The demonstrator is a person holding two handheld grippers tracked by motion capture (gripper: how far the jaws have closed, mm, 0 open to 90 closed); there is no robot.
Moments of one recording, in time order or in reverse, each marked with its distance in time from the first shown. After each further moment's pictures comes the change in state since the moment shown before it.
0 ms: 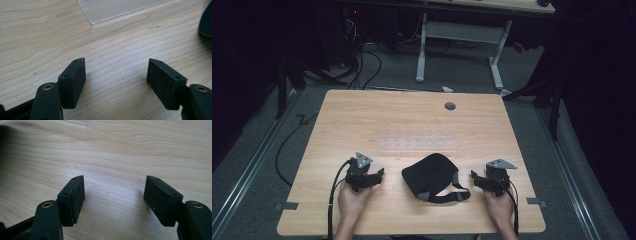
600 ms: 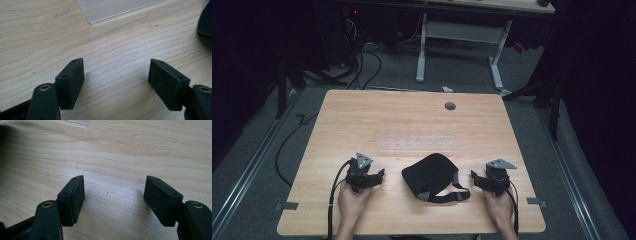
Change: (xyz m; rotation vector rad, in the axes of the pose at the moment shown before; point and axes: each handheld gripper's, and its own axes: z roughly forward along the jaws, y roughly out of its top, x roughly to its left) left arm -0.001 -0.001 0.000 0.005 -0.001 0.005; right arm 0.000 0.000 0.000 -0.001 0.001 -0.003
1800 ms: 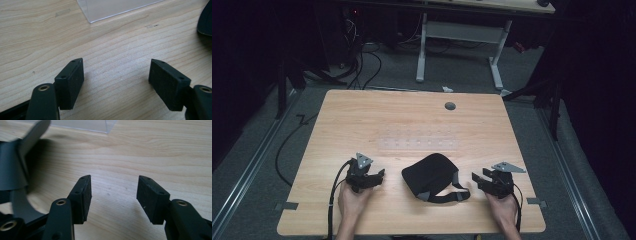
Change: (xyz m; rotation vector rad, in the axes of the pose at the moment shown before) left arm 0.000 0.000 -0.001 0.004 0.002 0.003; right arm -0.001 -0.003 -0.024 -0.052 0.157 0.057
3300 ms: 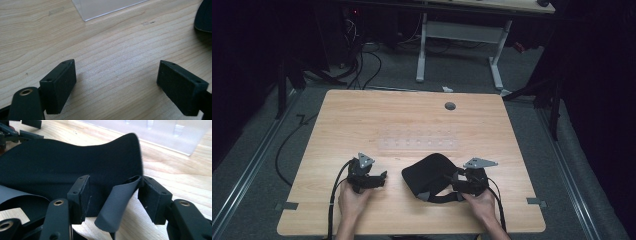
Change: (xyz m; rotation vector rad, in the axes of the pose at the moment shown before) left arm -0.002 -0.002 0.002 0.024 -0.013 0.010; right arm 0.065 0.028 0.028 0.048 0.227 -0.149
